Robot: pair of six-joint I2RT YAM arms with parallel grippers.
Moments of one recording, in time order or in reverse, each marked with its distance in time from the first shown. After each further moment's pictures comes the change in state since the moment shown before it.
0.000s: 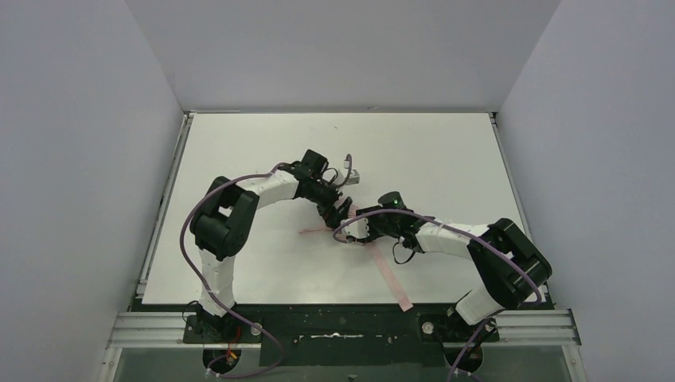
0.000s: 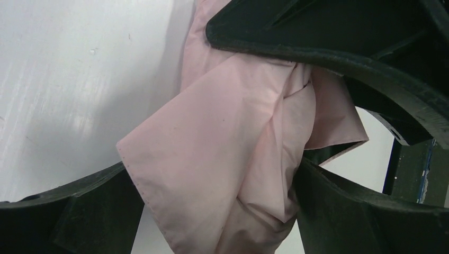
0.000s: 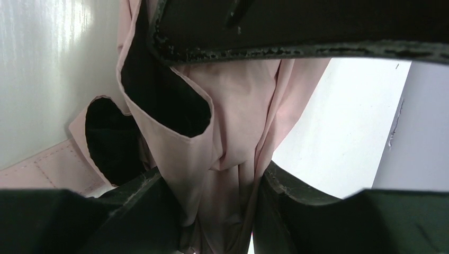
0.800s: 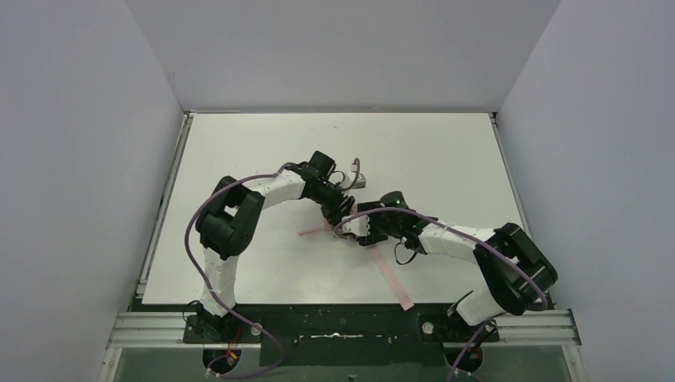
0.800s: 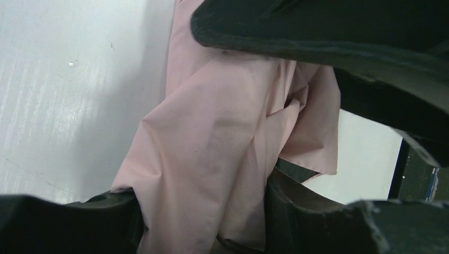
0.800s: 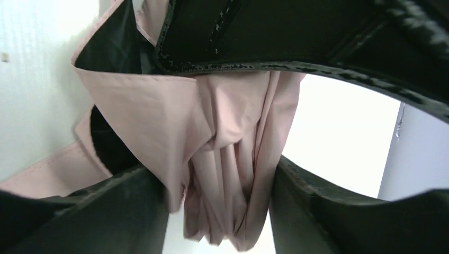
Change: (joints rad) left arm -0.040 0.034 0.054 -0.053 -0.036 0.034; right arm 0.000 -0.018 -0.008 0.019 0.003 0.071
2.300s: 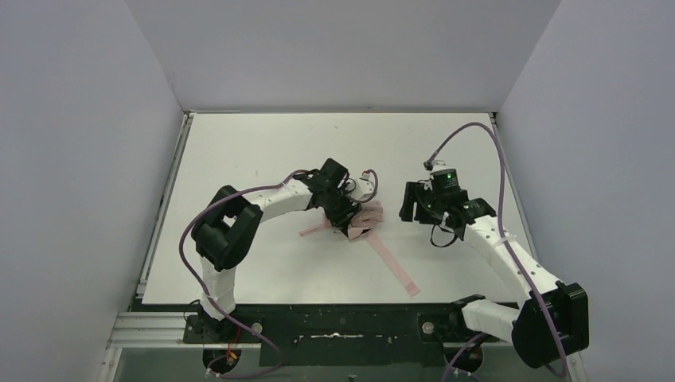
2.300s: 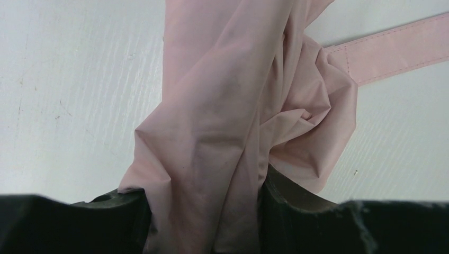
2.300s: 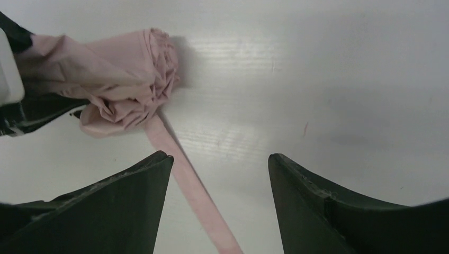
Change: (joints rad) left arm -0.116 -0.093 -0.059 0.057 -0.423 0.069; right arm -0.337 -0.356 0.234 -0.698 0.167 1.435
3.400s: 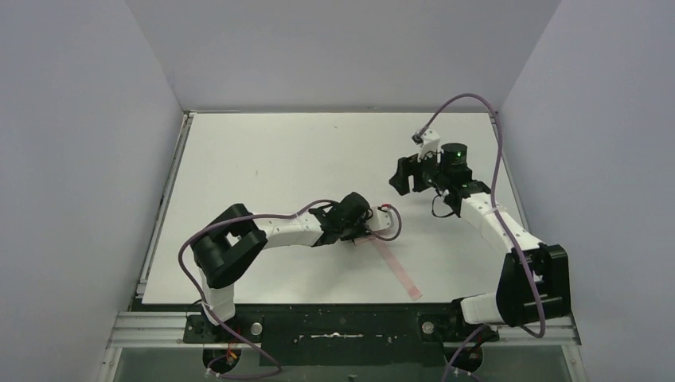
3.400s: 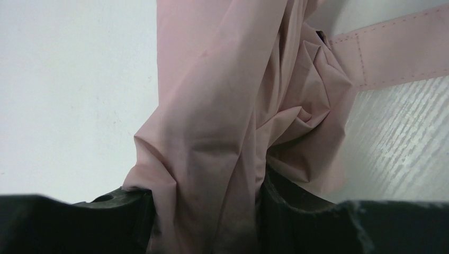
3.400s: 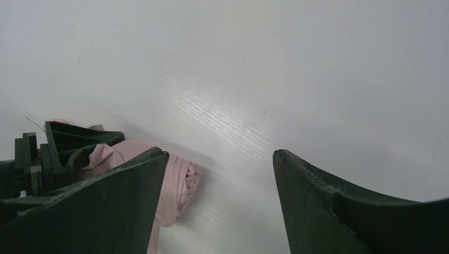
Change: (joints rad) left arm -0.237 -0.090 -0.204 0.282 -0.465 0.107; right arm -0.129 0.171 0.031 0.429 -0.329 -0.298
